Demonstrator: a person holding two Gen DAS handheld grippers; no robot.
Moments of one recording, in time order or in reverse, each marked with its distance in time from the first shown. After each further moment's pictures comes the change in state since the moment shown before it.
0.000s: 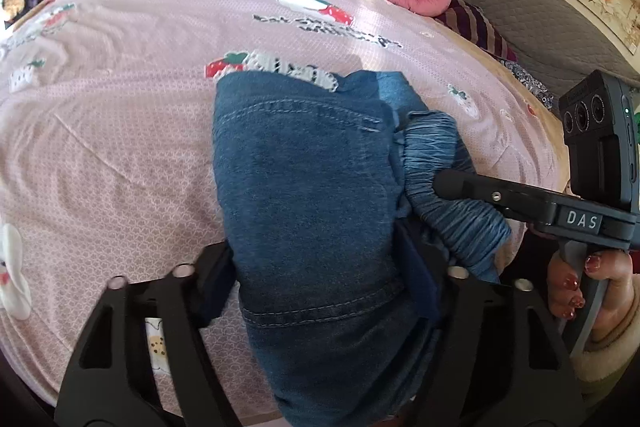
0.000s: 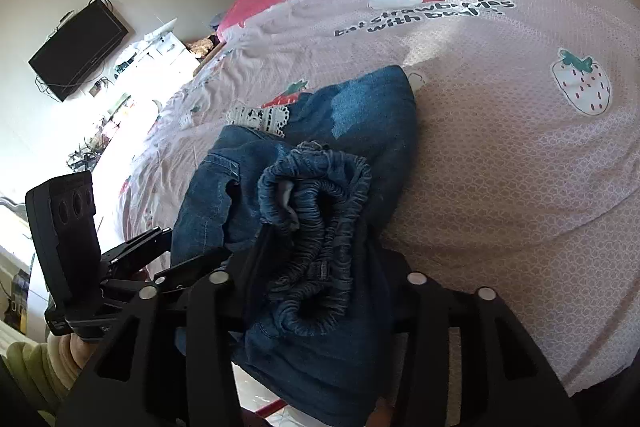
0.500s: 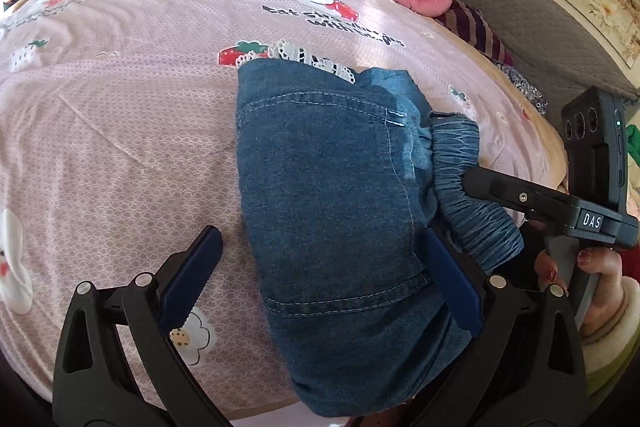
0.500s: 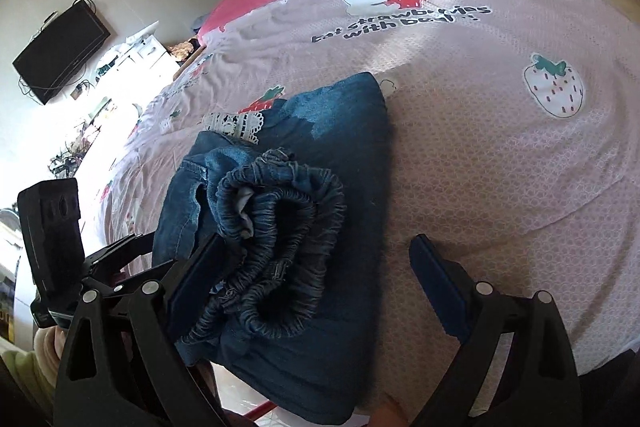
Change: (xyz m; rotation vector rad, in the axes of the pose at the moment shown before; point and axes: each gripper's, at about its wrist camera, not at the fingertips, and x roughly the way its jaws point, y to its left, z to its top) left arm -0.004 0.018 -0.007 -0.044 0.039 -0.042; right arm -0.003 -0.014 -0.002 0.033 0.013 -0.074
